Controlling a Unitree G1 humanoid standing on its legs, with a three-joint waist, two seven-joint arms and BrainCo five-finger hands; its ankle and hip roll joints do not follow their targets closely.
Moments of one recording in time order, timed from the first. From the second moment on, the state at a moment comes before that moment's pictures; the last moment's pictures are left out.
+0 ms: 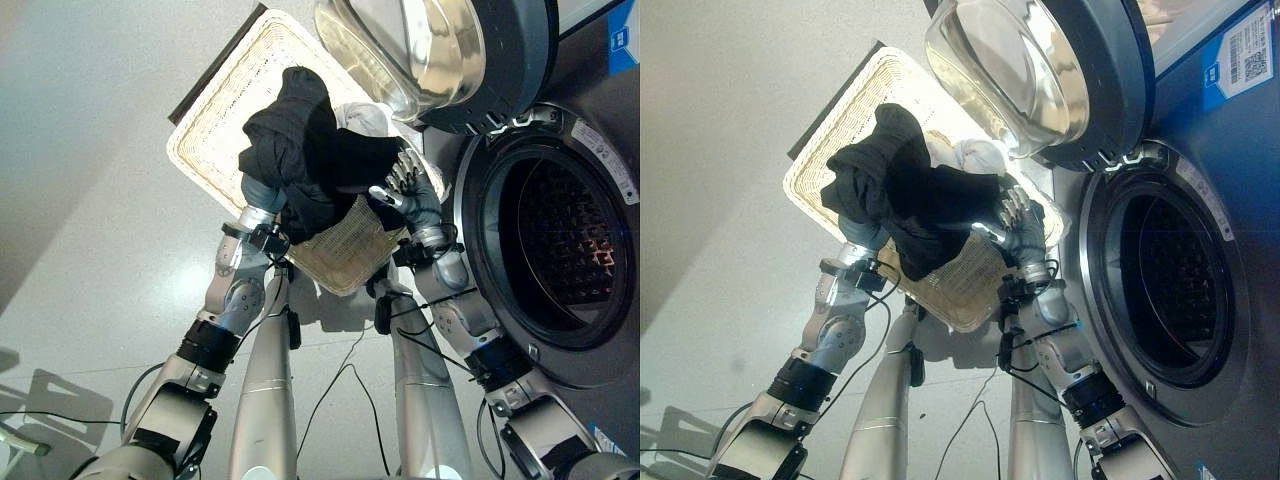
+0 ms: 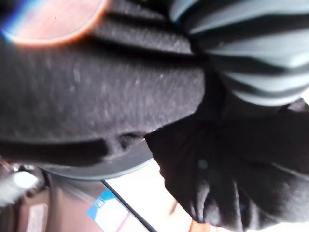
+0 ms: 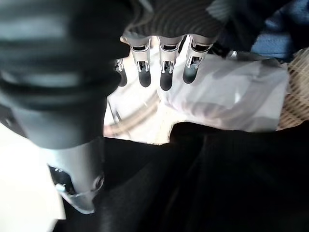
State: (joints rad) left arm -0.61 0.30 -0.25 0.10 -0.94 -0.38 -0.36; right arm -0.53 -0.32 0.33 0.15 0.48 -0.25 -0.15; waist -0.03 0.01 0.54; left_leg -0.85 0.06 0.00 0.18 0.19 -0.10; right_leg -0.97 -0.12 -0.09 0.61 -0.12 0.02
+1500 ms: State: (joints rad) left arm -0.70 0.22 -0.33 -0.05 -1.07 -0.21 -0.40; right arm -0.77 -0.28 0.49 0.25 0.68 -0.15 -0.06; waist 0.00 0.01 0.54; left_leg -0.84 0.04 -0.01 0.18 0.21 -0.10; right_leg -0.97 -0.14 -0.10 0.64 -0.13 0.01
